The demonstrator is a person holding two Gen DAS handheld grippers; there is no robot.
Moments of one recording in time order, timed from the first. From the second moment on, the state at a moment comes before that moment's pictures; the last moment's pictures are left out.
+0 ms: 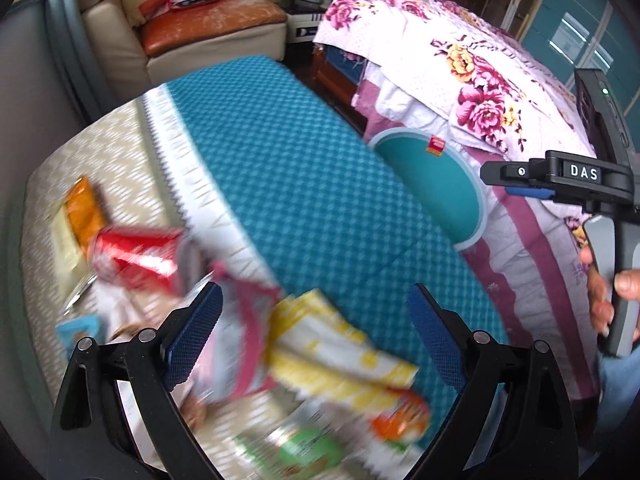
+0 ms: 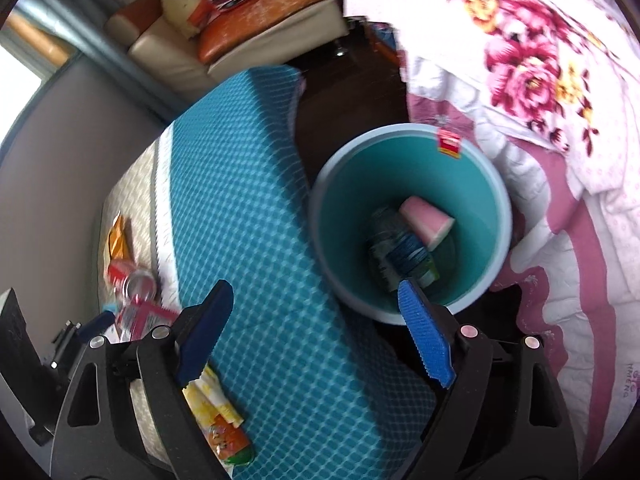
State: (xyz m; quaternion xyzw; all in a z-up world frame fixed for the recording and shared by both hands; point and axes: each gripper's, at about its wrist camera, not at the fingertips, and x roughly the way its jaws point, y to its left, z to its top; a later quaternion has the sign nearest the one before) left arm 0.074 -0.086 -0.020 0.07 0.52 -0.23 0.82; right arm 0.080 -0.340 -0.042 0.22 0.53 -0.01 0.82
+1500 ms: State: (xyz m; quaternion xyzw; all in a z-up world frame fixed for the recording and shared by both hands) left arm 0.041 0.063 -0.081 0.17 0.55 -0.20 0.79; right arm 0.098 -0.147 -0.044 0.05 0.60 0.12 0.79
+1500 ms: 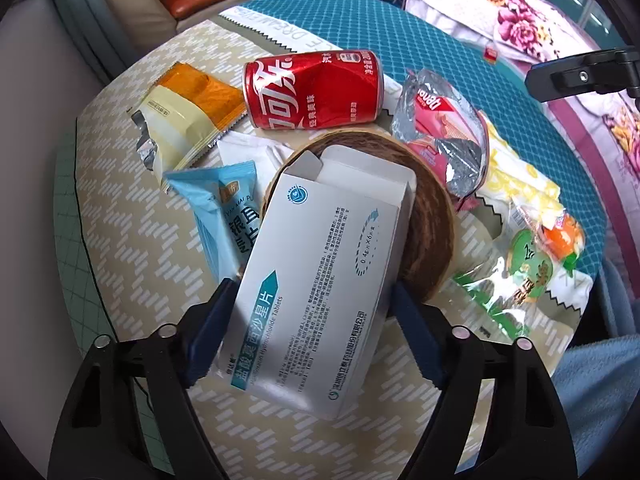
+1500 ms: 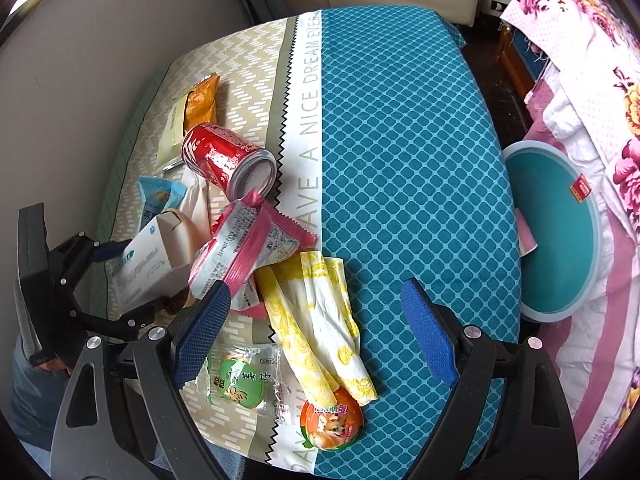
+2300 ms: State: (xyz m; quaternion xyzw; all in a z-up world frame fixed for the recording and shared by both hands) left arm 0.089 0.159 -0.035 -0.11 0.52 -0.16 0.83; right arm 0.192 -0.058 -0.052 -0.07 0.60 0.21 0.77
